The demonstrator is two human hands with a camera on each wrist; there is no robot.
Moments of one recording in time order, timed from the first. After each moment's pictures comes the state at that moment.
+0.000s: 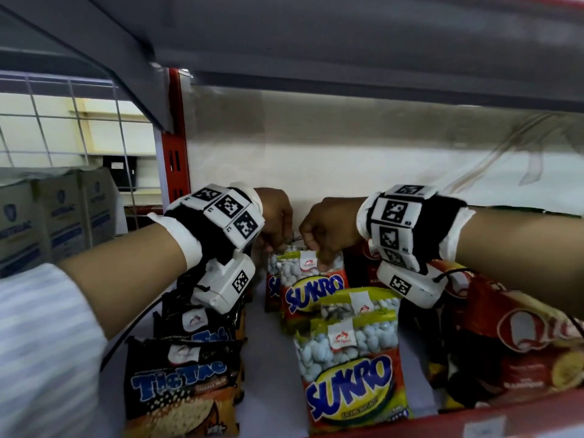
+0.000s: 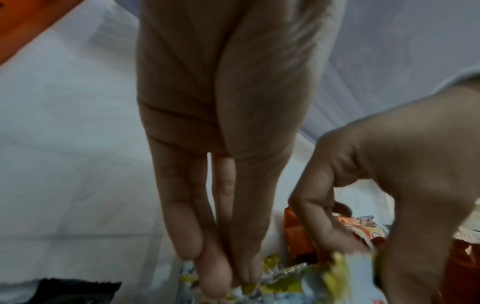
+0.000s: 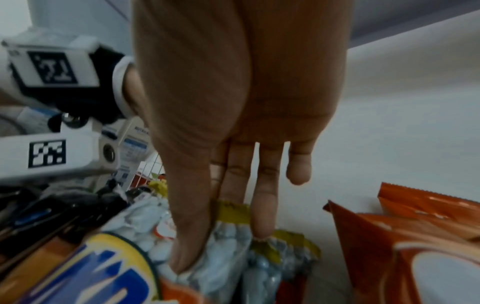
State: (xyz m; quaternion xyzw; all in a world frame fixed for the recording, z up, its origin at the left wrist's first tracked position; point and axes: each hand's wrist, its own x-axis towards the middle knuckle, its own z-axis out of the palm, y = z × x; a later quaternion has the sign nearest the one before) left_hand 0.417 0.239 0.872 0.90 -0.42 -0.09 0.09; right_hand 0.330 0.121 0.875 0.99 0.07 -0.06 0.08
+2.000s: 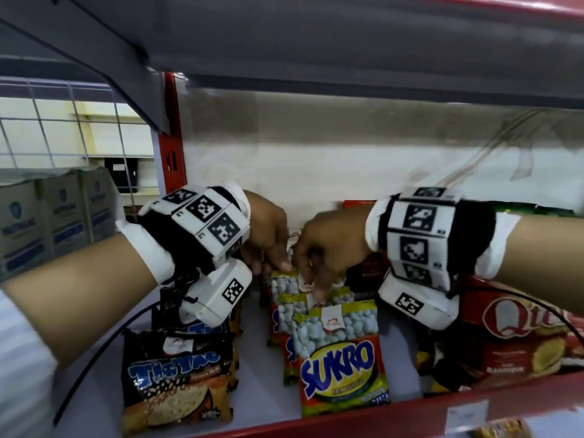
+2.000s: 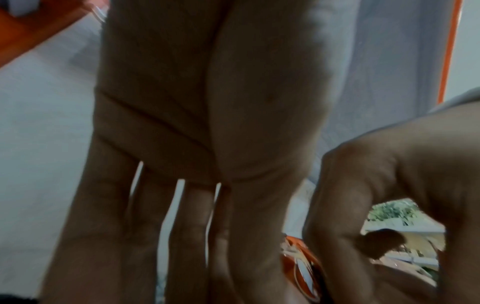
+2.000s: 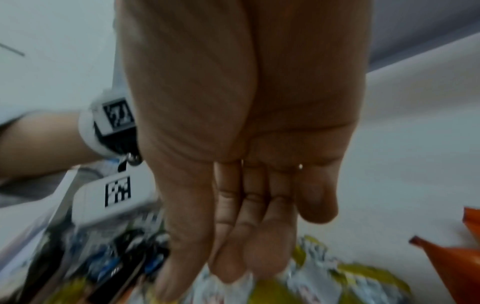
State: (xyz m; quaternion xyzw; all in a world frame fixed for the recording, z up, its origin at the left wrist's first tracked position) left_hand 0.378 0.253 0.875 0.89 -0.41 -0.22 0.03; right_hand 0.277 0.146 0.878 0.98 0.12 -0.13 0.05
